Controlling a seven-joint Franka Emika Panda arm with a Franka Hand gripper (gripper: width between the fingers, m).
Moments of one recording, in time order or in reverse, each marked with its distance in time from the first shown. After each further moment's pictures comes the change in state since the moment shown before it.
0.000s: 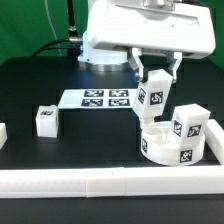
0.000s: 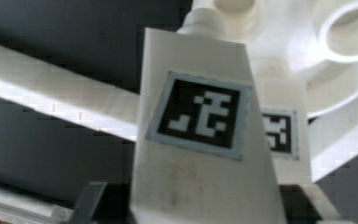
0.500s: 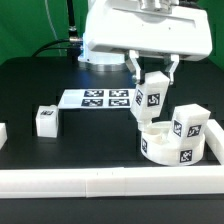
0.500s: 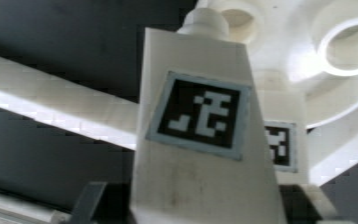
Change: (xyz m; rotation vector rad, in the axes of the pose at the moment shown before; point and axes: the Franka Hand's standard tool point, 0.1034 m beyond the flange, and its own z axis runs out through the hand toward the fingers) arm 0.002 -0.011 0.002 0.011 -0.002 -0.013
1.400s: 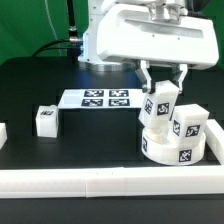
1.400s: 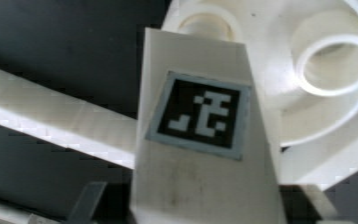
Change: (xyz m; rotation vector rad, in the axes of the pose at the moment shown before) arm -0.010 -0.004 0.013 -0.002 -0.004 -0.033
